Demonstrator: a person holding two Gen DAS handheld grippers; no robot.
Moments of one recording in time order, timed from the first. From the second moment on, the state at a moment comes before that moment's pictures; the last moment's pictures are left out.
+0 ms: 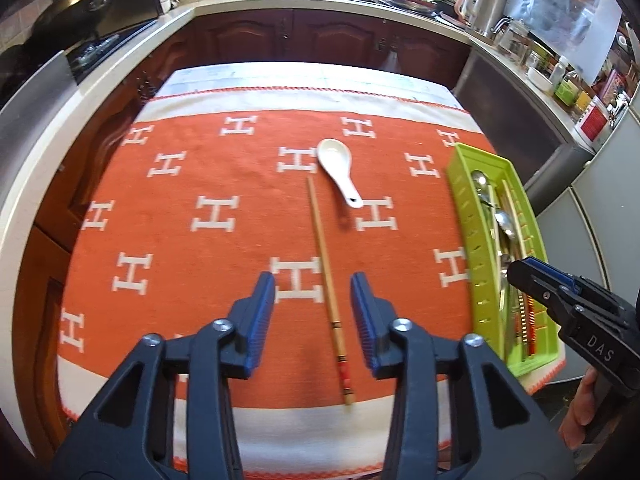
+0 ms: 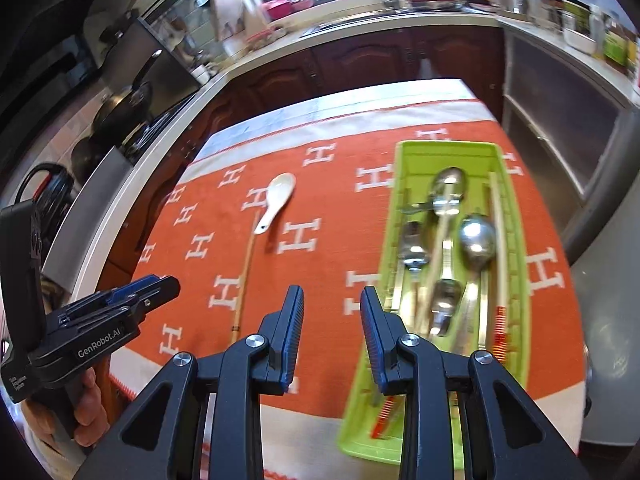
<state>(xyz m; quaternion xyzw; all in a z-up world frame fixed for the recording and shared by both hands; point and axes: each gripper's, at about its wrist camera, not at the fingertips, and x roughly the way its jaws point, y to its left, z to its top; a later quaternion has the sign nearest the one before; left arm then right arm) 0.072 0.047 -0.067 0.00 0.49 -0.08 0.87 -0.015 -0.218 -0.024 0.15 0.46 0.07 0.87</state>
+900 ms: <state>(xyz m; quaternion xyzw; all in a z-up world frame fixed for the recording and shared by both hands) 0.095 0.128 -0.130 -0.02 0.51 0.01 0.86 0.093 -0.077 -0.107 0.08 0.53 0.15 0.83</state>
